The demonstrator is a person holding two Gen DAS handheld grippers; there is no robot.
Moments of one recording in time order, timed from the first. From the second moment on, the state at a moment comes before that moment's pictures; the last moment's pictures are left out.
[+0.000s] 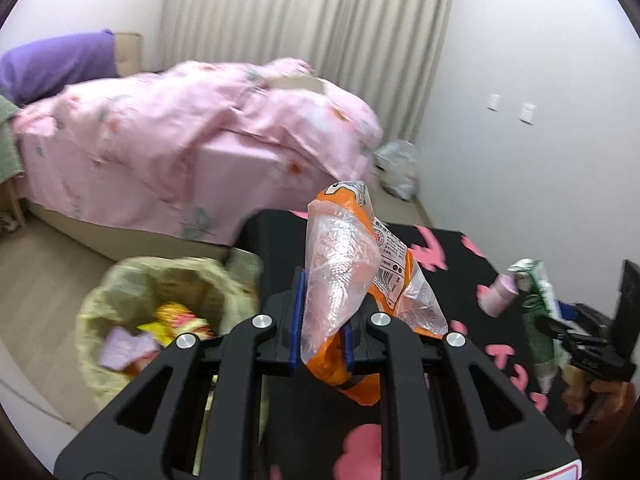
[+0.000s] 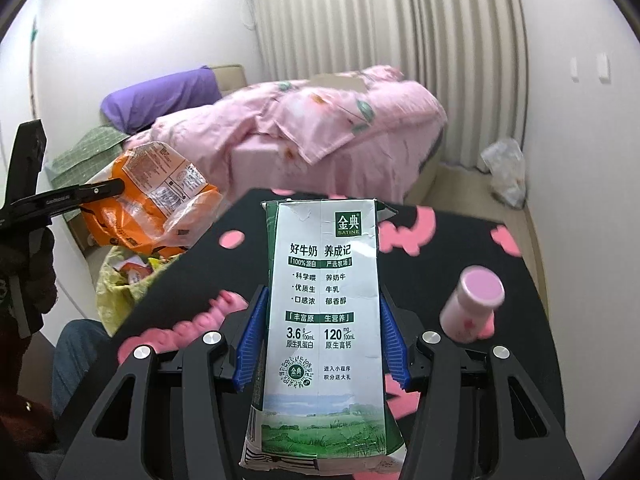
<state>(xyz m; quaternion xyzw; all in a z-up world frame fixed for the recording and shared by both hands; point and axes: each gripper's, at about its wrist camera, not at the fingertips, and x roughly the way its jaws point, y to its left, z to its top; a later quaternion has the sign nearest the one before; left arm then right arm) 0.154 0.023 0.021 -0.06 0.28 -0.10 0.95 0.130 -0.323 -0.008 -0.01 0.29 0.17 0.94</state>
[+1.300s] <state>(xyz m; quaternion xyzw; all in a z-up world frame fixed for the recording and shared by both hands) 0.201 0.204 -0.118 -0.15 0.41 0.00 0.90 0.326 0.064 -0.104 -0.19 0.45 0.40 0.78</state>
